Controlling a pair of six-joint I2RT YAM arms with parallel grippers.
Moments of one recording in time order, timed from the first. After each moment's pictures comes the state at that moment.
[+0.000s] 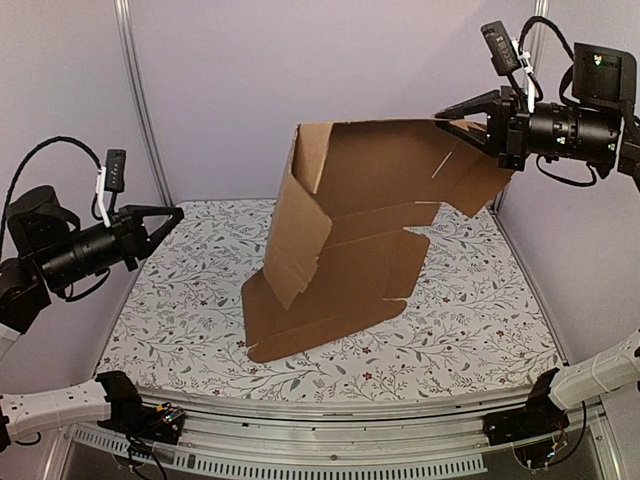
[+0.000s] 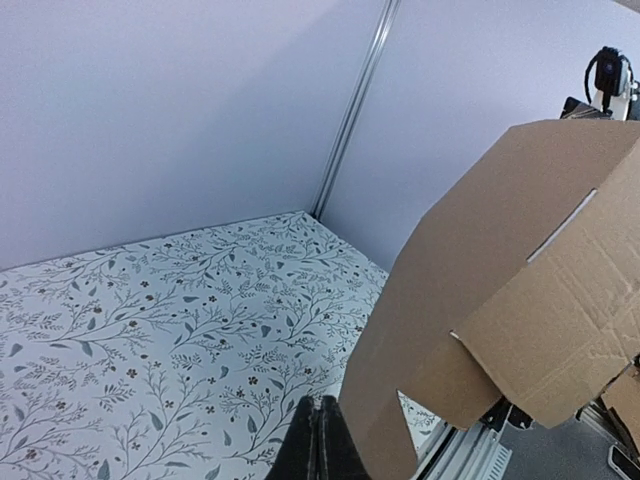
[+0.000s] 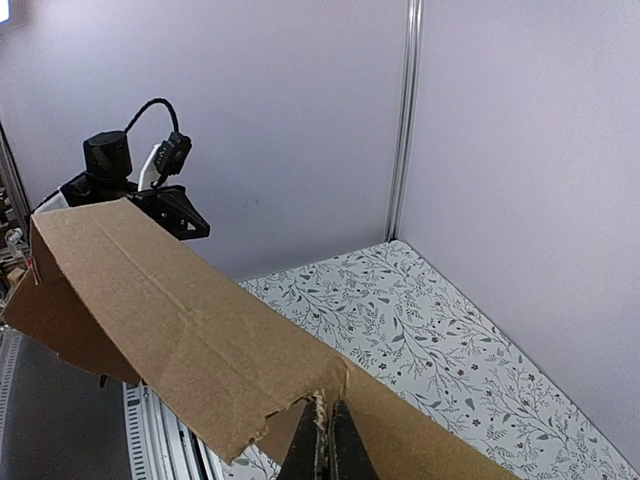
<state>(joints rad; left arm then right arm) -0.72 0.64 0.98 -0.43 0.12 -0.33 0.81 1.25 1.89 -0.80 -0.34 -0.11</state>
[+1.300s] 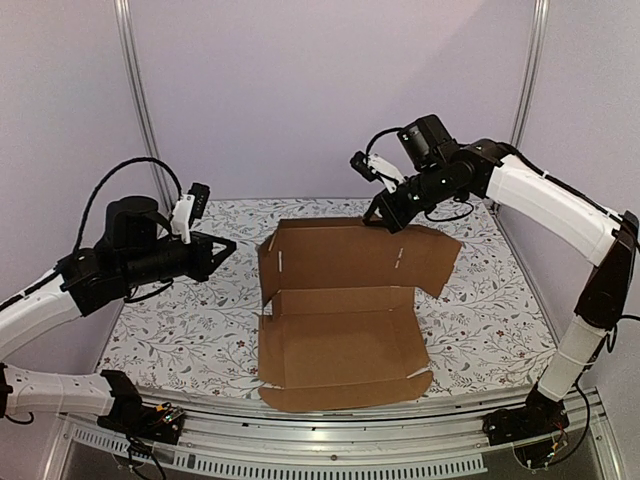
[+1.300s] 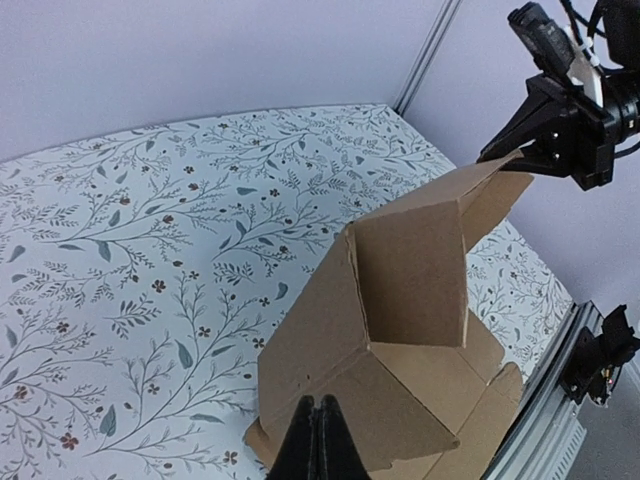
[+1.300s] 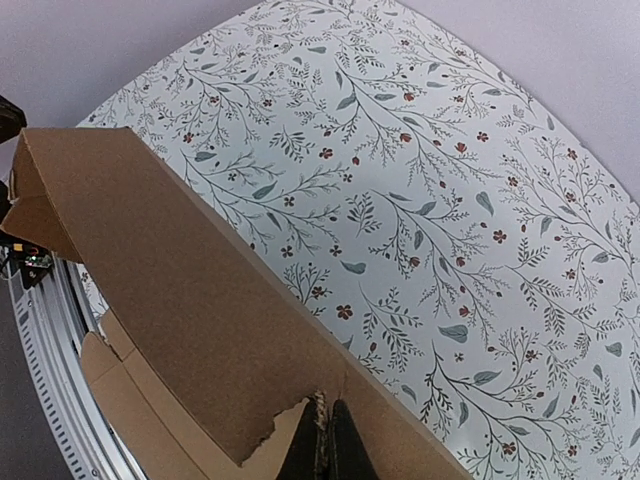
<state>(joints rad) -0.72 0.91 0.83 -0.29 0.02 -0.33 0.72 1.73 1.78 -0.85 -0.24 -0.14</state>
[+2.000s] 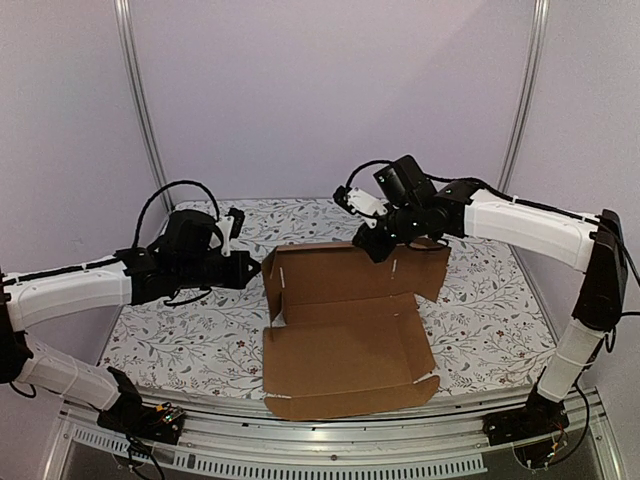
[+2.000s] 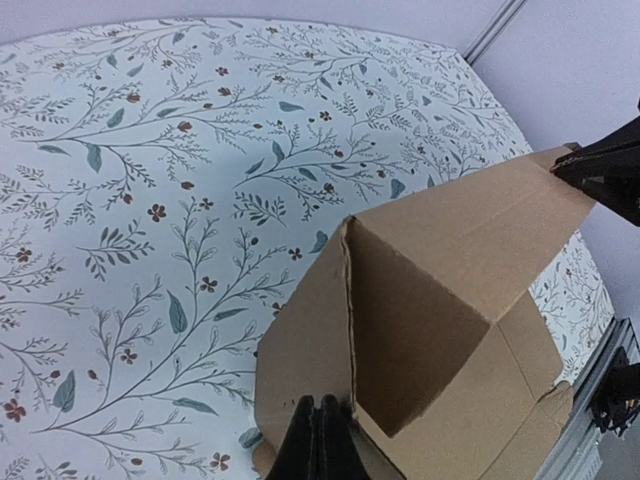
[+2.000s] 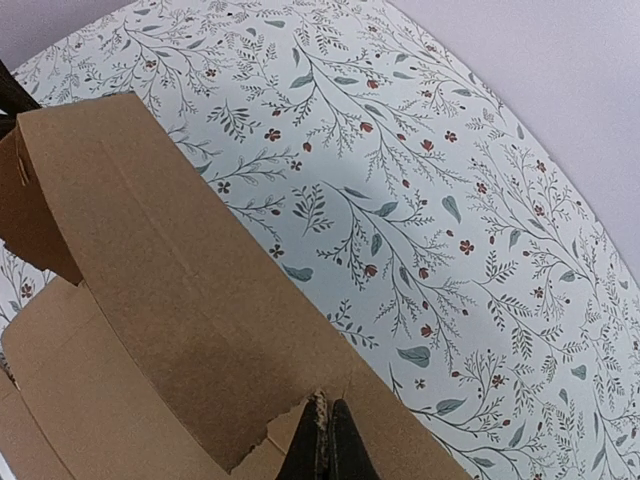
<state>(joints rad) -0.71 1.24 0.80 -0.15 -0.03 -0.47 0.80 1.76 1.55 -0.59 -0.03 -0.22</state>
